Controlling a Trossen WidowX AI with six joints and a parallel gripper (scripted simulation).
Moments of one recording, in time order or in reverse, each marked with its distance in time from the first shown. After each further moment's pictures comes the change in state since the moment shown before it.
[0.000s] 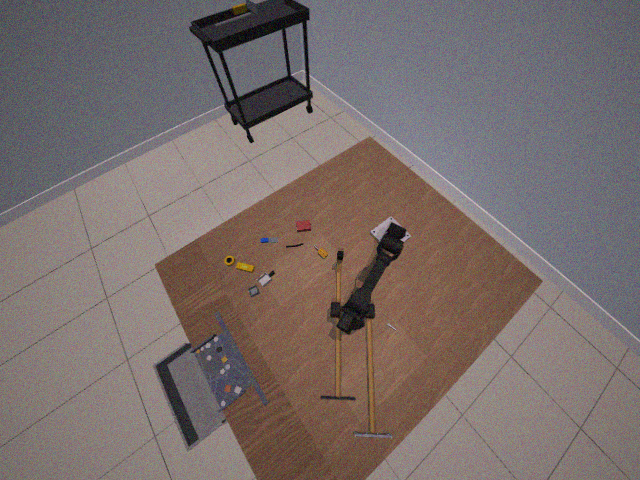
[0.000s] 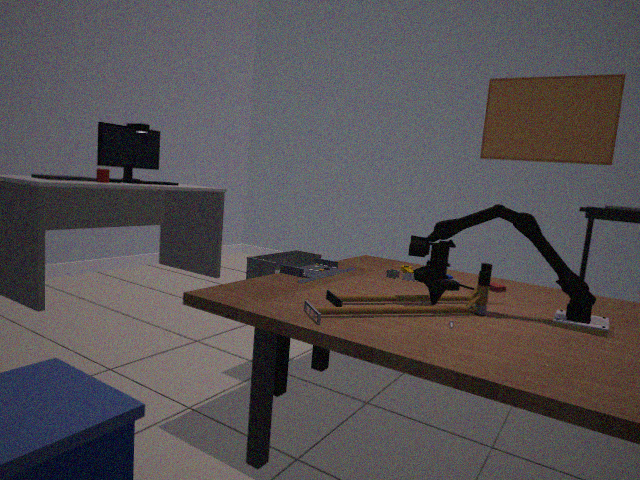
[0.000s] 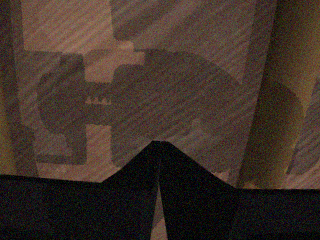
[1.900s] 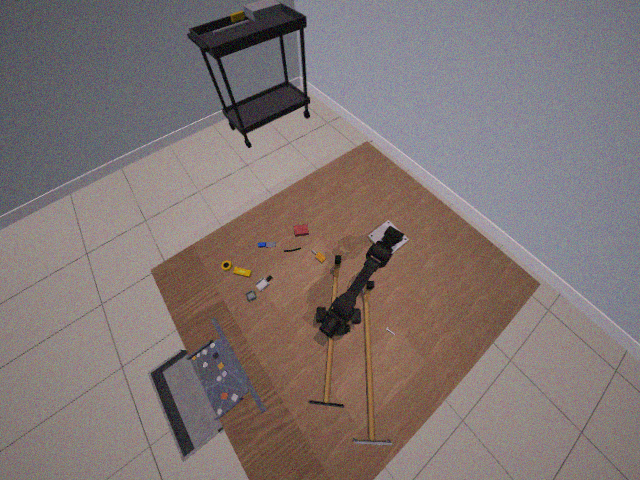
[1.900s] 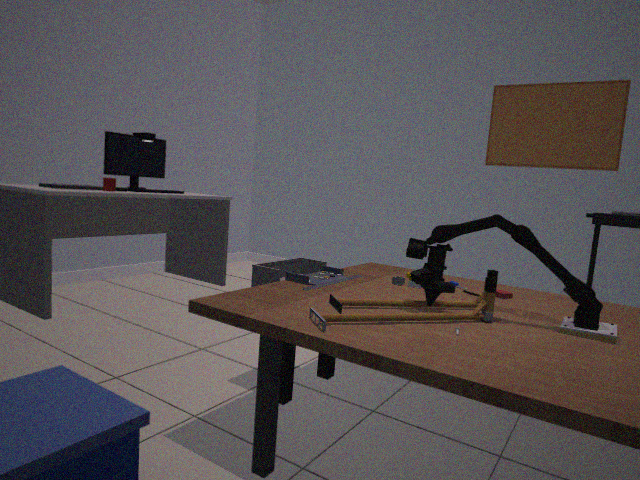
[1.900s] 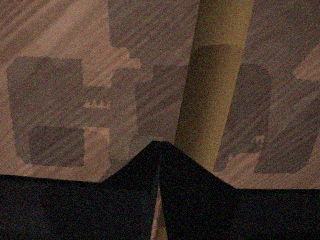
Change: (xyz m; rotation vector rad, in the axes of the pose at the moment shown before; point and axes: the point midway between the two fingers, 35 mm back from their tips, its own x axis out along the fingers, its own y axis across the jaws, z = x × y) arm -0.004 -0.054 0.006 -0.003 -0.031 -0.026
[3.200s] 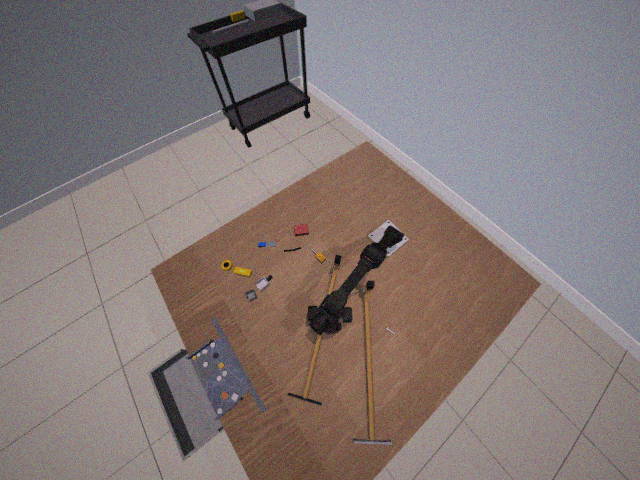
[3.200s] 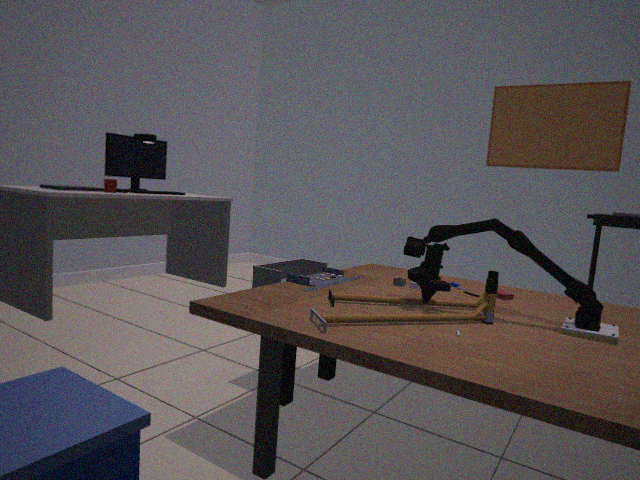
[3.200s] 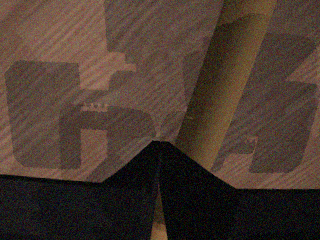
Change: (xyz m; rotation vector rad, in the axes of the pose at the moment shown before) arm -0.001 -0.038 -0.002 -0.002 -0.022 -0.023
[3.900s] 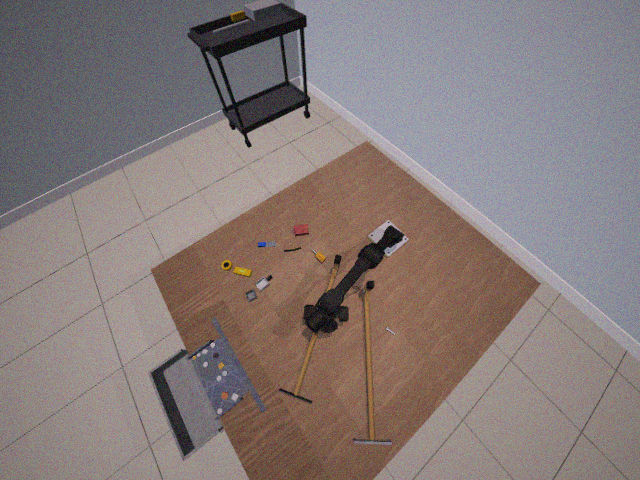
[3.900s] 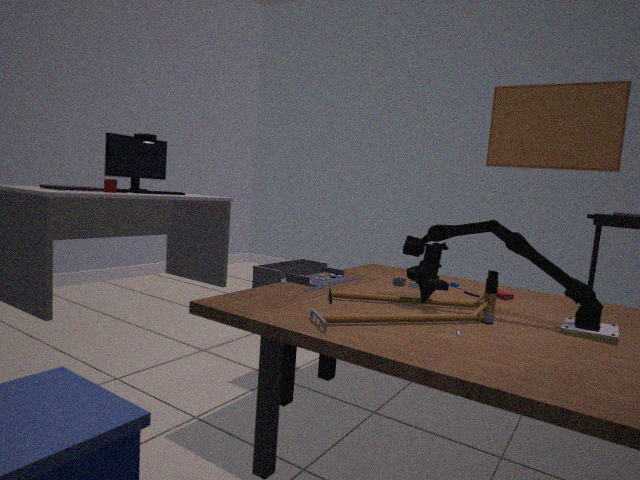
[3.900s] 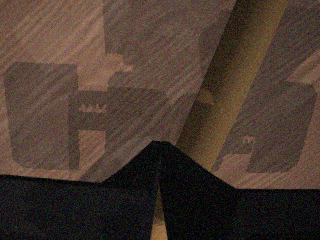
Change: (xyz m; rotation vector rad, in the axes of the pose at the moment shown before) arm -0.001 -0.016 -0.003 0.000 -0.009 -0.012
